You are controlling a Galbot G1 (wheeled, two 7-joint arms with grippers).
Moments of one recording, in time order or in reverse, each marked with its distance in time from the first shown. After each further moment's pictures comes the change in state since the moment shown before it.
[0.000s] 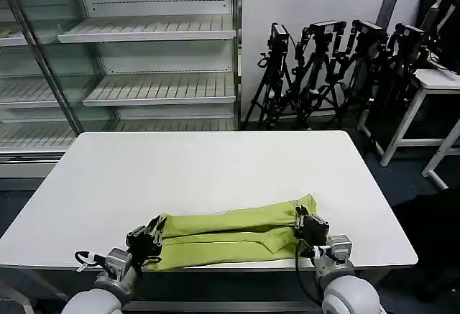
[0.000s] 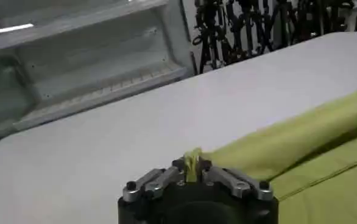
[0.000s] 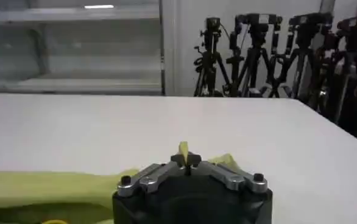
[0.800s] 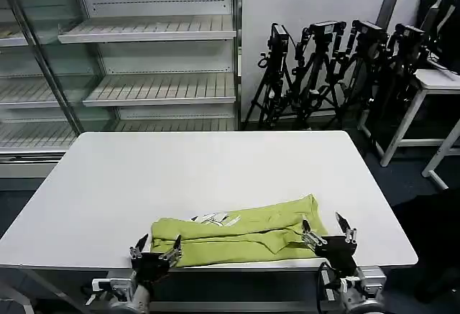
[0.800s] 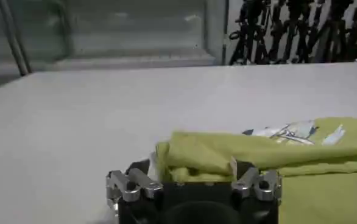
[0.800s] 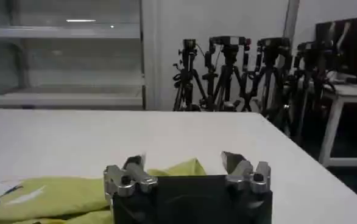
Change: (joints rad) left arm 0.112 -0.229 0.028 -0.040 -0.059 -0.014 -0.171; right arm -0.271 0.048 0.162 0.215 -0.105 0.049 -0.018
